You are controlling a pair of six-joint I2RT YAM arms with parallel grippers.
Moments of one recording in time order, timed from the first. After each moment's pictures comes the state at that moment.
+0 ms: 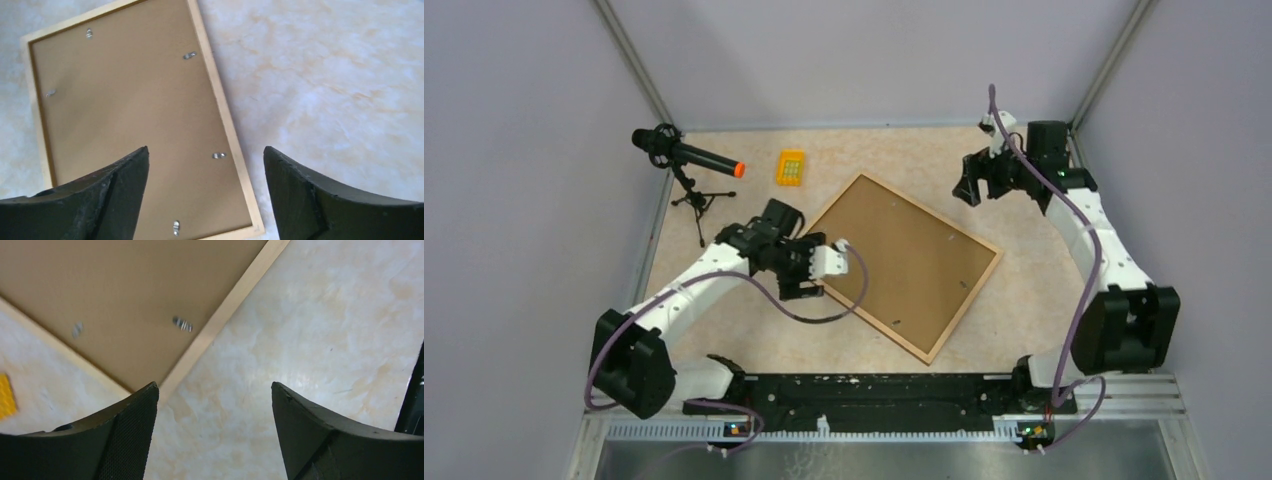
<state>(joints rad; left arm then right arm) -0.39 1.27 0.93 -0.79 0.42 1.04 0.08 1.51 1.34 -0.56 -0.57 -0.30</state>
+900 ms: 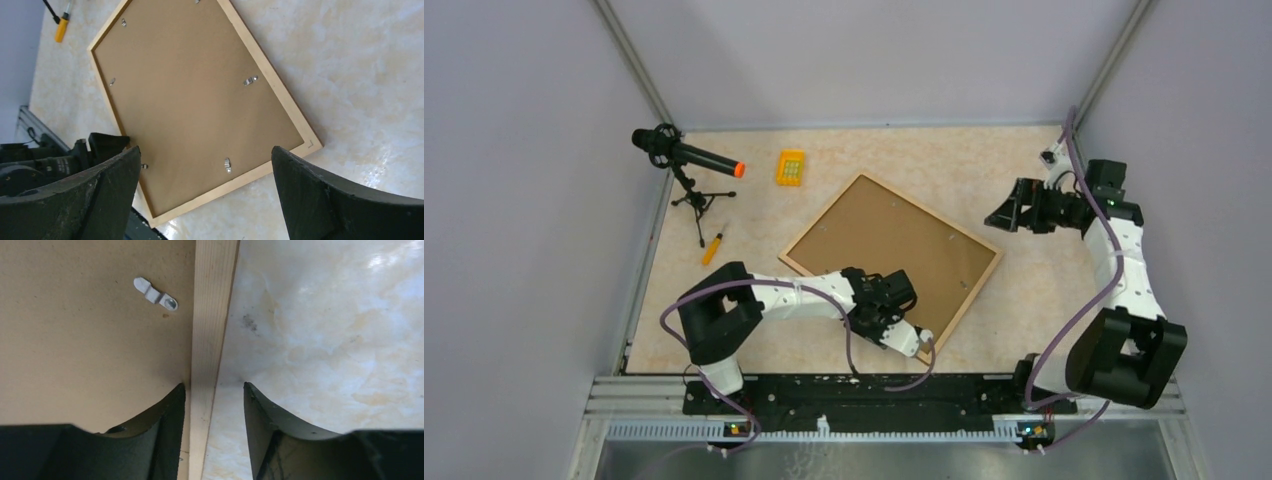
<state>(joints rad) -1.14 1.74 1.09 -0.69 0.00 0.97 -0.23 1.28 1.10 -0.69 -0.79 -0.12</state>
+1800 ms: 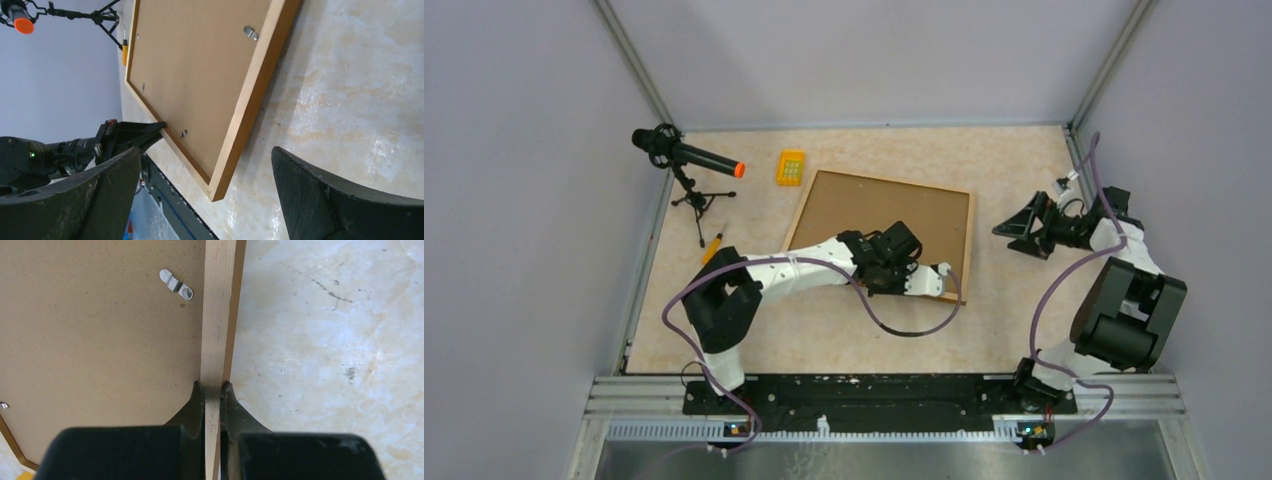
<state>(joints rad) -1.01 1.80 1.31 -0.61 0.09 0.74 -0.43 1.51 0.97 -0.65 -1.05 -0.01</state>
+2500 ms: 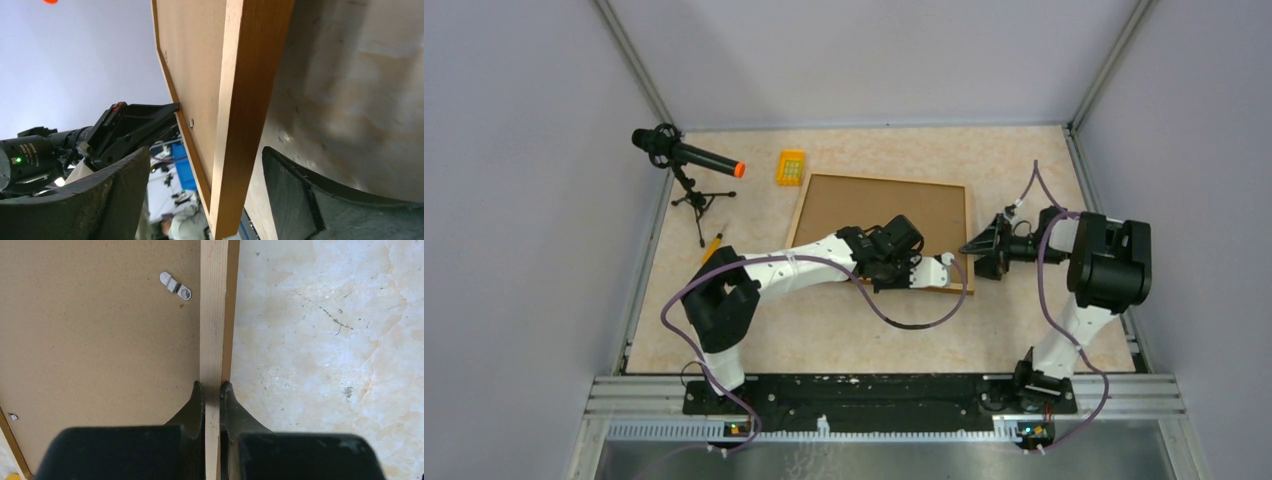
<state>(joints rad) -1.00 1.80 1.34 -0.58 0.12 0.67 -0.26 1.84 0.87 -0.45 -1.24 0.16</state>
